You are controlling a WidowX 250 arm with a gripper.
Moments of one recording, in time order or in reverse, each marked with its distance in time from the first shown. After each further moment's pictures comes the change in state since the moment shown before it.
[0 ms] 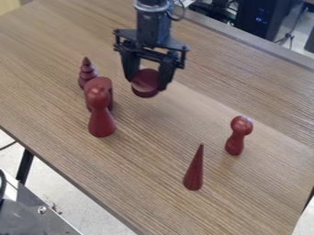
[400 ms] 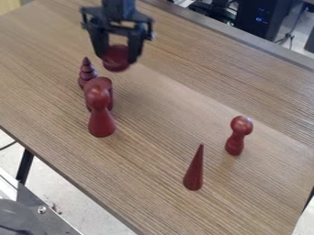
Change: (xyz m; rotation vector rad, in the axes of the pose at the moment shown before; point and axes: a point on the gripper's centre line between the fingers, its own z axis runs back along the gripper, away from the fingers) arm 0.019 0.058 0.021 0.020 -0.075 0.116
